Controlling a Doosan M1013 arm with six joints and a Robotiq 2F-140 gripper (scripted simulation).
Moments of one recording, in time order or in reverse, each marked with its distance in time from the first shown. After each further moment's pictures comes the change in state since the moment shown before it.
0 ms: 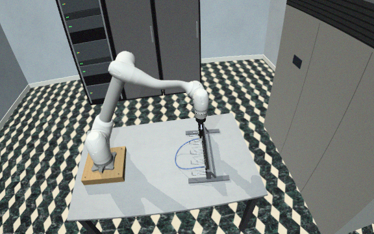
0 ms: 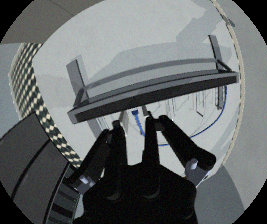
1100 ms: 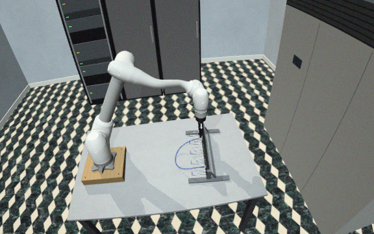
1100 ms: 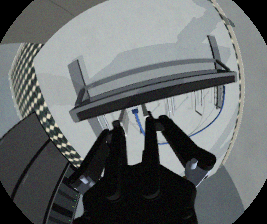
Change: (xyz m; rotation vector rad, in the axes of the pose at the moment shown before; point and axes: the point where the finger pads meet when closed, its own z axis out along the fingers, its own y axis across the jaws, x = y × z) arm 0.000 0.000 -0.008 0.000 0.000 0.000
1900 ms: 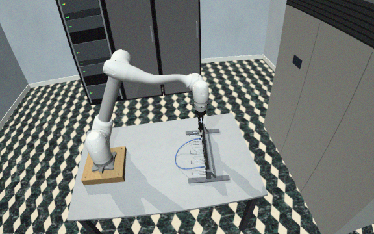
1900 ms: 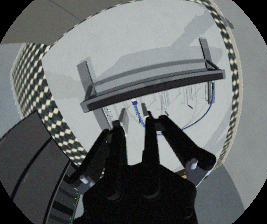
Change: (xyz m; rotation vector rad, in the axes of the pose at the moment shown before) arm -0.001 0.000 -0.058 0.000 0.000 0.000
